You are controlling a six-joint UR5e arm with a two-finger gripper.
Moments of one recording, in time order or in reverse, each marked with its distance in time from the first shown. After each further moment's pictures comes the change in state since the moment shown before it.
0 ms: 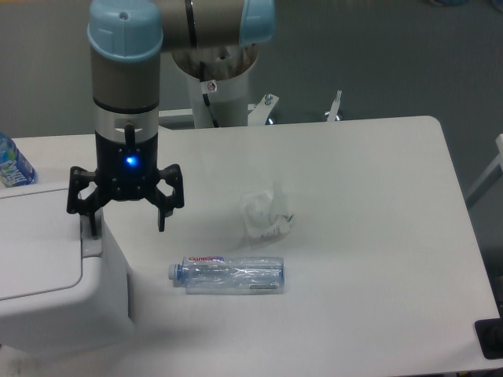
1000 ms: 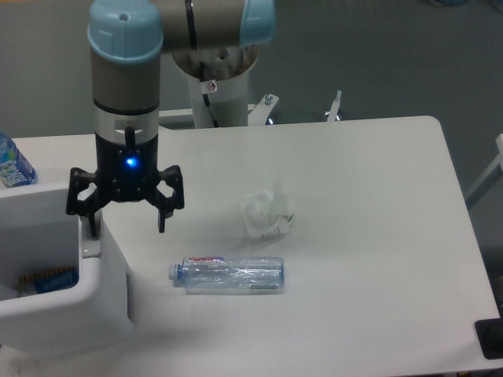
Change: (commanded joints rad) arm 0.012 0.006 0.061 0.000 0.003 0.005
